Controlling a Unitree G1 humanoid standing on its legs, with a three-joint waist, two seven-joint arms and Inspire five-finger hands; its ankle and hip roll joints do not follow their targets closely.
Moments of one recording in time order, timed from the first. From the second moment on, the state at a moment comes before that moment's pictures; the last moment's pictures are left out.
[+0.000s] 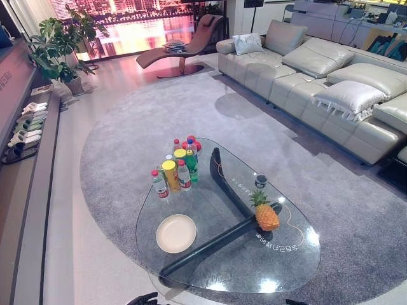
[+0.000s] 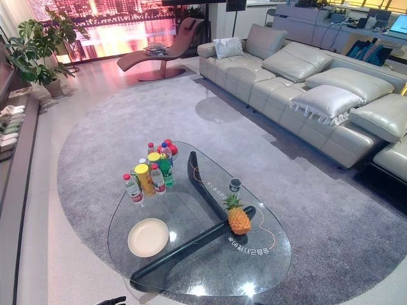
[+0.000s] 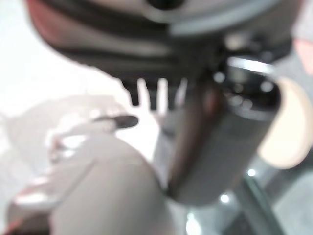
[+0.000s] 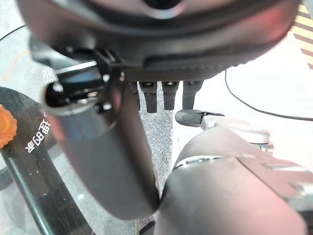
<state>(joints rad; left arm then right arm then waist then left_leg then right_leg) 0.02 0.29 -0.14 1.27 -0.20 -0.05 -0.17 0.00 -0.28 0.08 1.32 0.23 0.02 0.09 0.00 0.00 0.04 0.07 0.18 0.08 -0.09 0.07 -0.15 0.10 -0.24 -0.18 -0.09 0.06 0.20</state>
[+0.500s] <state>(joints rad) 0.03 0.29 -0.14 1.27 -0.19 -0.07 -0.17 0.00 -0.28 0.08 1.32 0.23 0.02 0.10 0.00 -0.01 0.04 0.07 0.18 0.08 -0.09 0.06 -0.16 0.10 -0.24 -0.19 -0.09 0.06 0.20</state>
